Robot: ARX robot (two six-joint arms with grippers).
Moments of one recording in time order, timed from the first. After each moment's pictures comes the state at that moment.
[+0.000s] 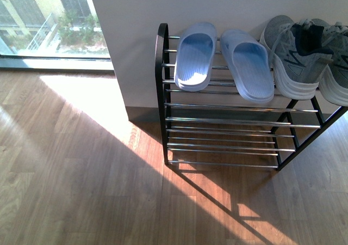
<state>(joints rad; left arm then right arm) 0.00 0.29 0.01 0.29 0.00 -0.01 0.00 0.01 0.02 0.00 0.00 0.00</state>
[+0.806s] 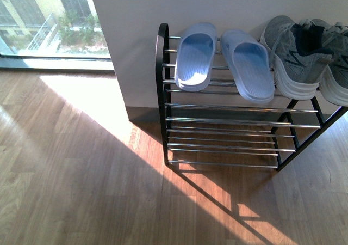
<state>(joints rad) 0.00 0.02 0.01 0.00 0.00 -0.01 0.00 0.00 0.02 0.00 0.00 0.00</state>
